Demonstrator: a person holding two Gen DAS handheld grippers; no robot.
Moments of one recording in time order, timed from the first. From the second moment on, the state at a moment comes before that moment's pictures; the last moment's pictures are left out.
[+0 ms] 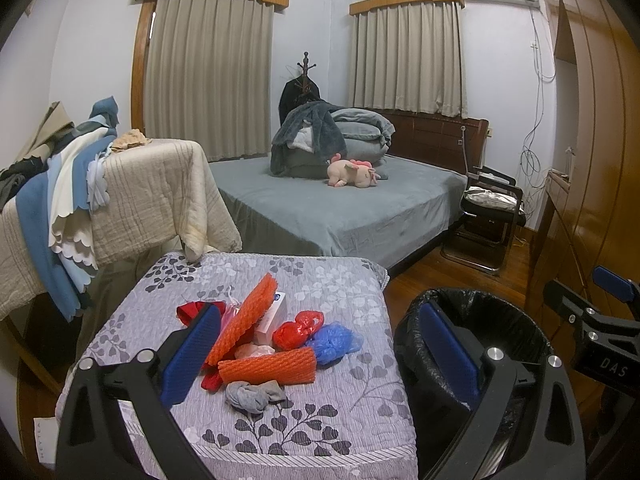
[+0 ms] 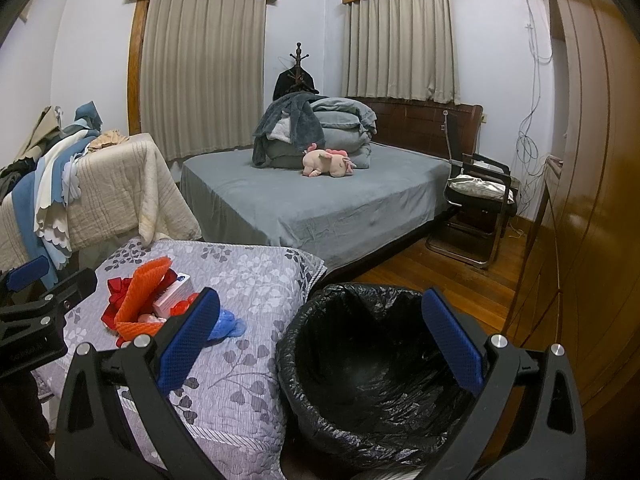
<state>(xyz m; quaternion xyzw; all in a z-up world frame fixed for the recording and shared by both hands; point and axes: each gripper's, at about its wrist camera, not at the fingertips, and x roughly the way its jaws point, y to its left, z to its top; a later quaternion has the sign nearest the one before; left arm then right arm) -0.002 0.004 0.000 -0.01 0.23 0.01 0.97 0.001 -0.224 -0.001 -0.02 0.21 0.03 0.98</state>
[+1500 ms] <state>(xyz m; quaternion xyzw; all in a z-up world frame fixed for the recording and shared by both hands) 0.040 0.129 -0.115 -0.02 0.30 0.13 0.94 0.115 -0.095 -0.122 -0.05 0.30 0.14 0.94</state>
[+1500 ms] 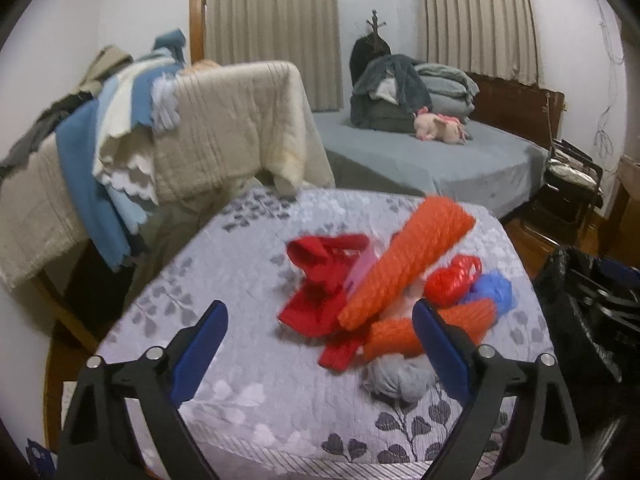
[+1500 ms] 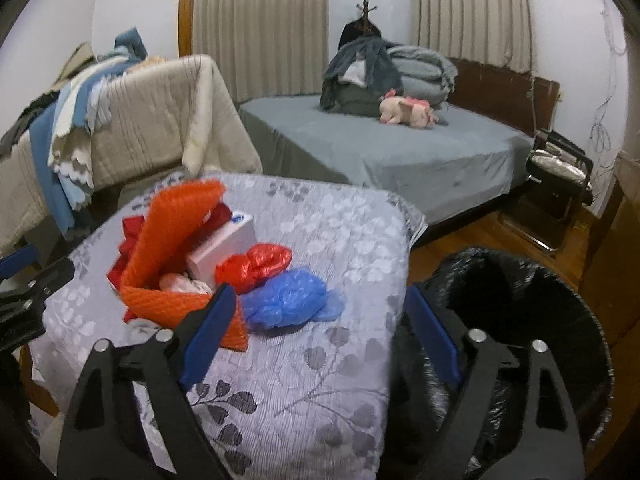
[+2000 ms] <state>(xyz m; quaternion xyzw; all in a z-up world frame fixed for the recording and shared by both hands) 0.076 0.138 -0.156 -0.03 0.32 0.14 0.94 0.174 -0.066 -0.184 -0.07 0.35 0.14 0.92</state>
